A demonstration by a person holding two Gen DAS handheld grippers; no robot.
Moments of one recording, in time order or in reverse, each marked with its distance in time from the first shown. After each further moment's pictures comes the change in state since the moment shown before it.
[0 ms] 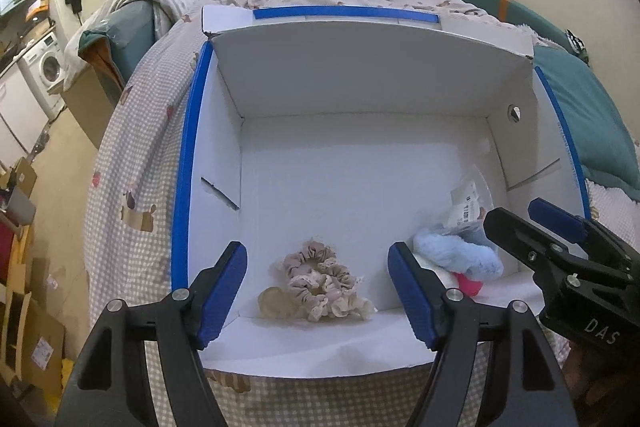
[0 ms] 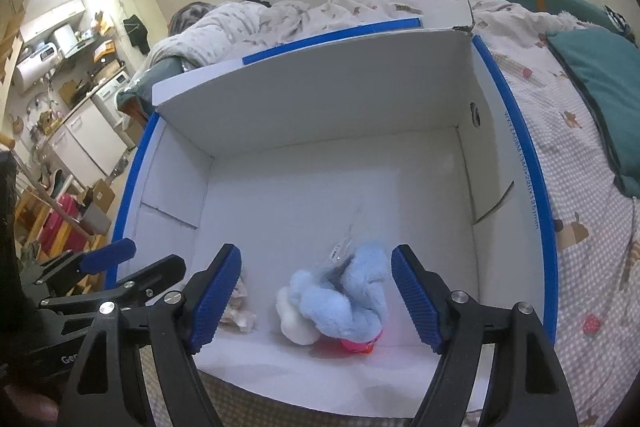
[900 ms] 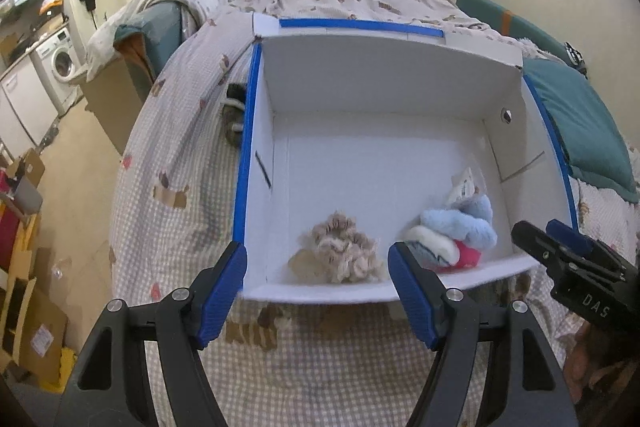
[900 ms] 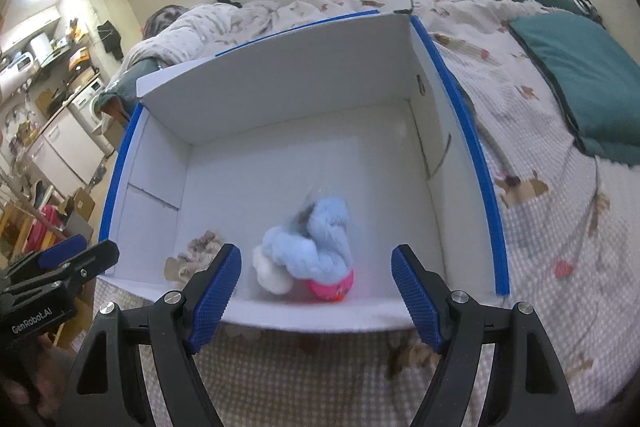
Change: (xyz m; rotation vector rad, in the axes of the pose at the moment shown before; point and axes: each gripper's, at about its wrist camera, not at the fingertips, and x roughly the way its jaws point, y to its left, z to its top) left arm -0.048 0.023 -0.035 -0.040 -0.036 0.007; right arm -0.034 -0.009 -0.033 0.060 0.004 -0.095
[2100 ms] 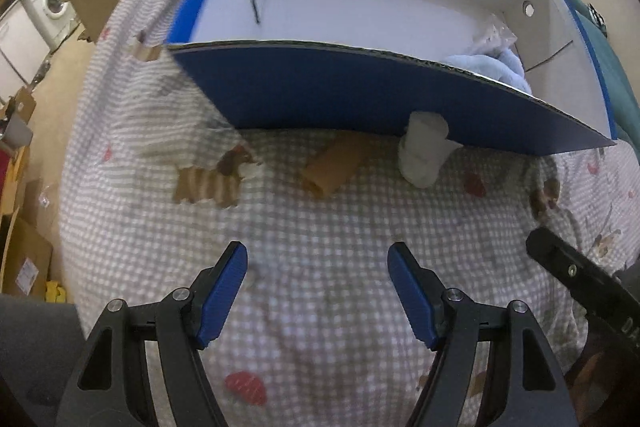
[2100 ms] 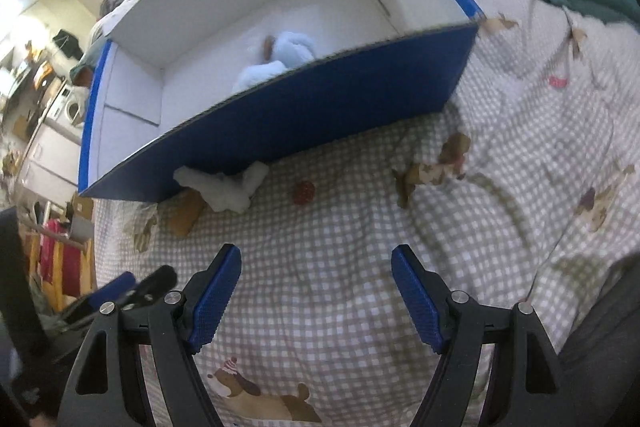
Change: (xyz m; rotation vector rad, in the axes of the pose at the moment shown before) left arm 0.051 -0.013 -0.093 -0.056 0.276 -0.010; right arm 0.003 -0.010 -0.097 0.225 0.235 -0.009
